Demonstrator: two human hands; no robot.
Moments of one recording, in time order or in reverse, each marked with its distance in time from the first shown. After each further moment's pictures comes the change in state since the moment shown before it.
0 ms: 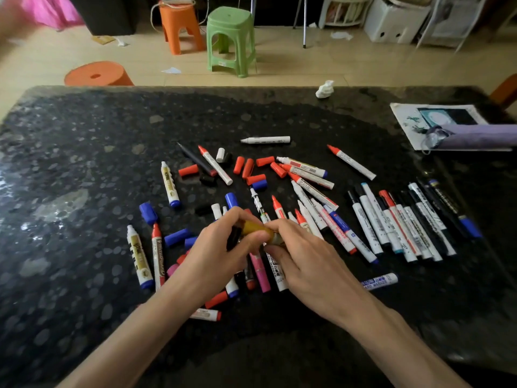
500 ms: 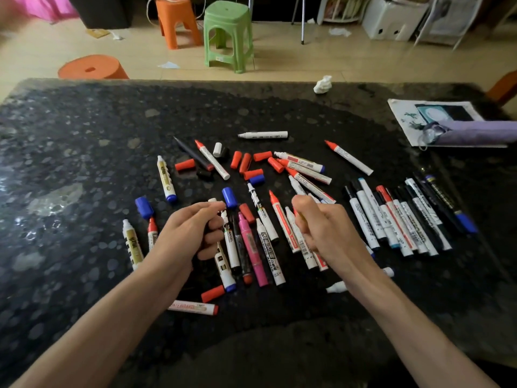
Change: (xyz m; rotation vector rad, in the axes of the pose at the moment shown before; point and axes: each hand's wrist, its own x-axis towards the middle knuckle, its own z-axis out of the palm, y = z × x) left_hand 0.012 -0.007 -0.017 -0.620 0.275 -0.438; right_hand 0.015 0.008 -0.025 0.560 0.181 0.371
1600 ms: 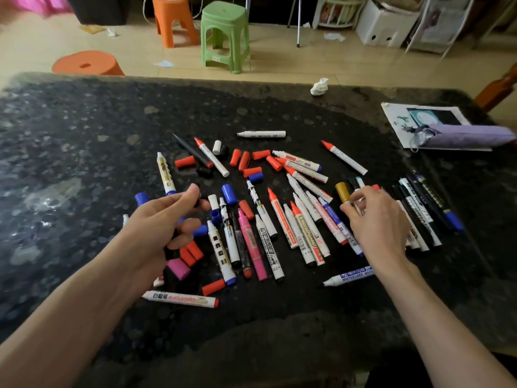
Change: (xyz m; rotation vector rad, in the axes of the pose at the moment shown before) left_hand -0.019 0.022 -0.028 0.023 0.006 0.005; right_hand 0.029 0.061 -0.055 -0.935 0.571 0.079
